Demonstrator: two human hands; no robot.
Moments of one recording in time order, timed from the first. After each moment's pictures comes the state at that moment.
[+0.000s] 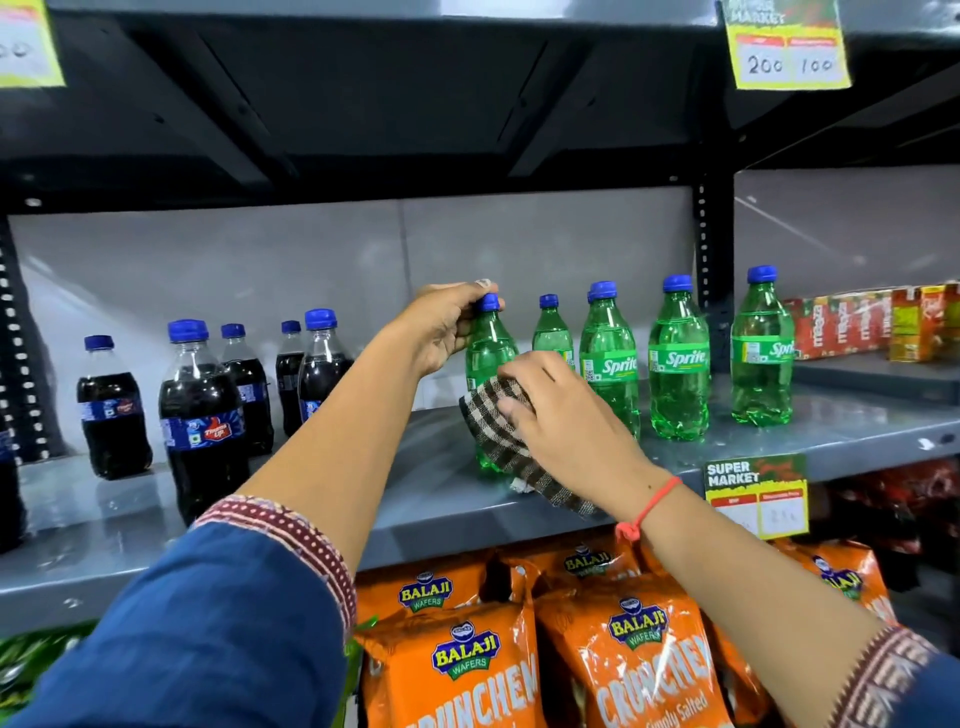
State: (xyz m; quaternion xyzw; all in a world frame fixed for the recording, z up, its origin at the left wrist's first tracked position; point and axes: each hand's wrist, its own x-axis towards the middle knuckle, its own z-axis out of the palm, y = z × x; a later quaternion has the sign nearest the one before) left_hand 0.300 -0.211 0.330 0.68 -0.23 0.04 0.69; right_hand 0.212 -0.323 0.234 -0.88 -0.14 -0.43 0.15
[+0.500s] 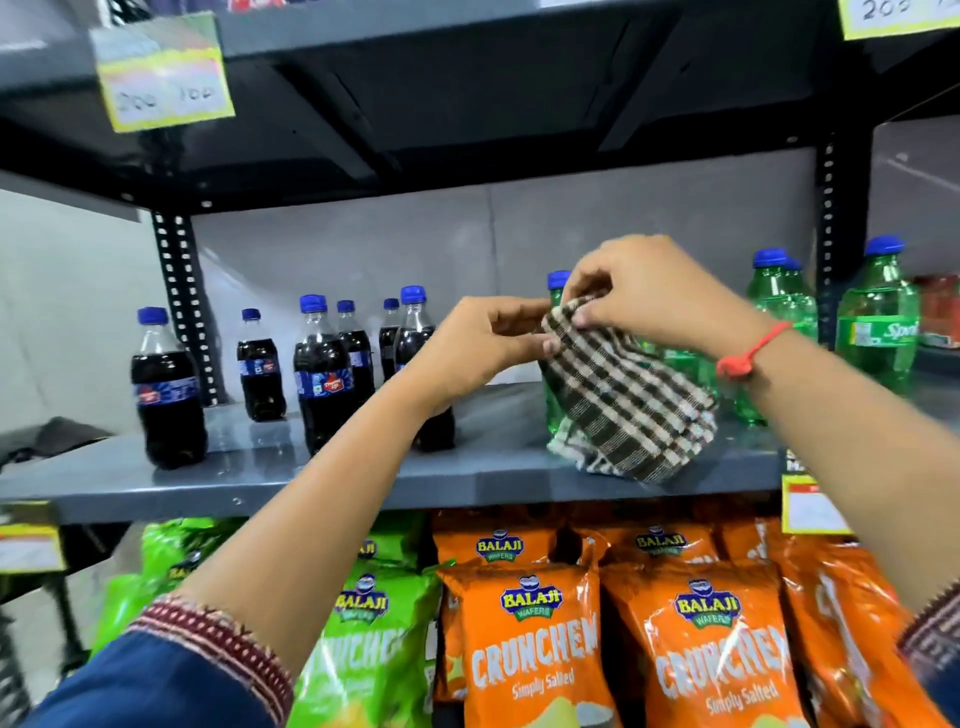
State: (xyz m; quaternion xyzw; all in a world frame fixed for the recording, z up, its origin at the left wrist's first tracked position) left_hand 0.196 -0.164 0.290 0.79 -0.34 0.17 0.48; right_hand 0.181 -0.330 0.320 -0.89 -0.20 -0.38 0.14
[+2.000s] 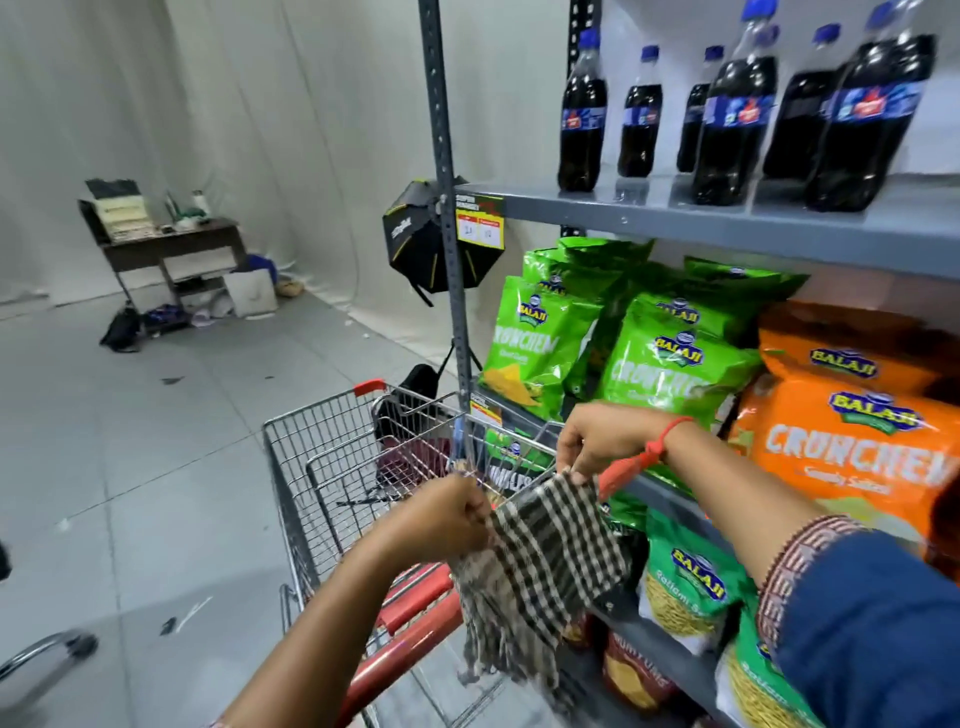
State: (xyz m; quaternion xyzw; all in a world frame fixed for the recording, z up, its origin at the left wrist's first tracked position) left_hand -0.078 0.009 0.025 0.93 0.22 -0.03 0.31; right_hand 0.122 -0.081 0.053 -0.81 -0.54 0.24 0.03
